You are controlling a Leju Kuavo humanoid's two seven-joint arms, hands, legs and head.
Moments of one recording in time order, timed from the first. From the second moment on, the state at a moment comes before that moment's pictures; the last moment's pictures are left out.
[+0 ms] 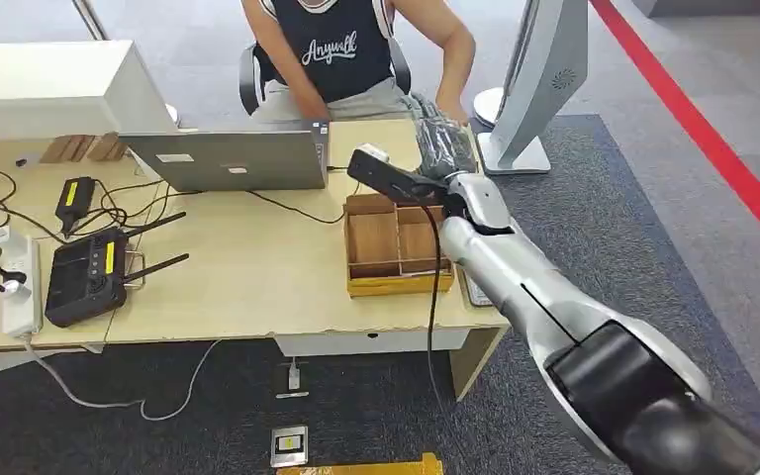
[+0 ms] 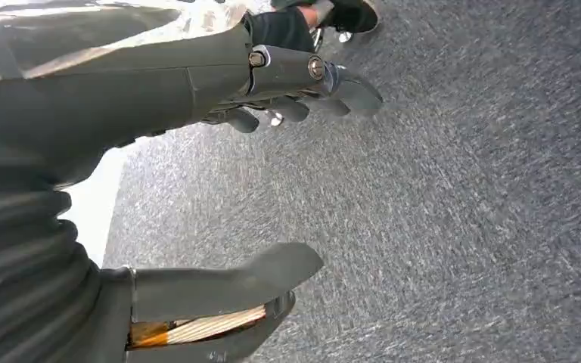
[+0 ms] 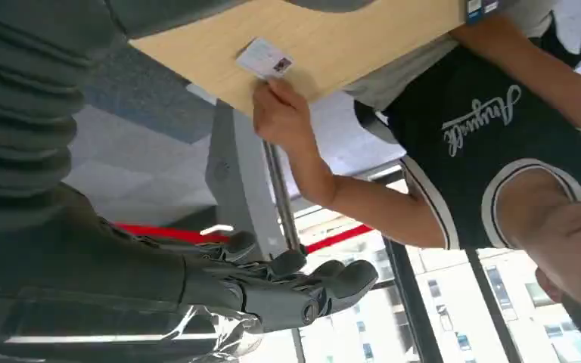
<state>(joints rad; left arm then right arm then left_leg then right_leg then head) -0.14 -0.09 0.74 -0.14 -1.55 0.35 0.01 -1.05 0.03 0.72 -0.49 0.74 -0.38 0.16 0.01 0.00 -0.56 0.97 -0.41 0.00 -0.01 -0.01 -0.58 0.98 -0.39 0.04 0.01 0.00</state>
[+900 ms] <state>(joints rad) -0.12 -0.09 0.77 -0.14 -1.50 0.37 0.02 -0.68 -0.15 0.70 -1.02 0.59 -0.30 0.10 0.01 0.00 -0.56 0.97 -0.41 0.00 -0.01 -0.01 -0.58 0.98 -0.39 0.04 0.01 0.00</state>
